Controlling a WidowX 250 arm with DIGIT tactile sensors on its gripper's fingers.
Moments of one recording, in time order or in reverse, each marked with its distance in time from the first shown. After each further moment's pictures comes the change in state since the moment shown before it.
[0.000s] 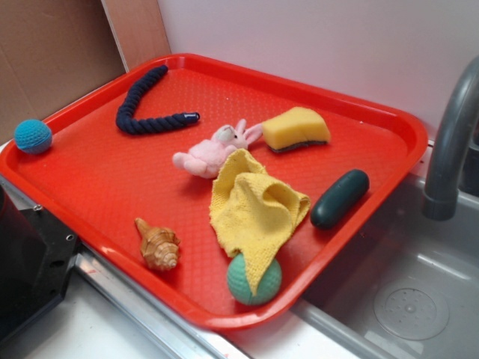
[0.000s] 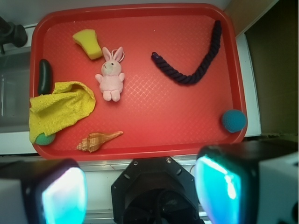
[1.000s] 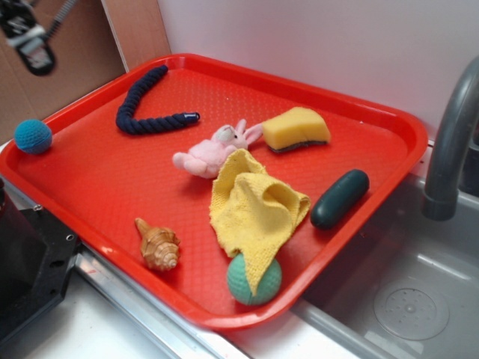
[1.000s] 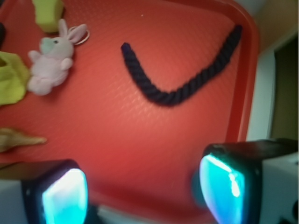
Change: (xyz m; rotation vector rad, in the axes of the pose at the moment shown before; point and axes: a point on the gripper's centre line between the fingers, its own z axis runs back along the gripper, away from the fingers) arm 0.039 0.105 -0.121 -0.075 0.013 -0.356
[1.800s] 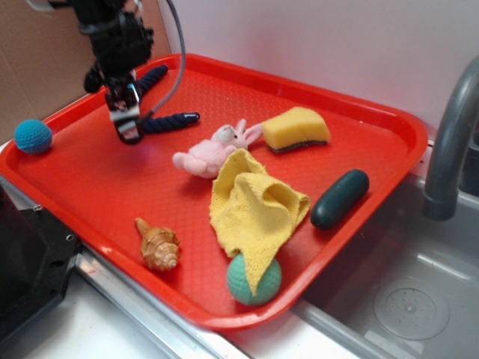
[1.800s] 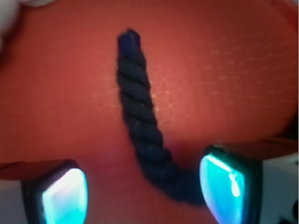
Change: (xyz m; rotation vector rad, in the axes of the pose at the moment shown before) arm 0.040 0.013 -0.101 0.053 0.093 -0.213
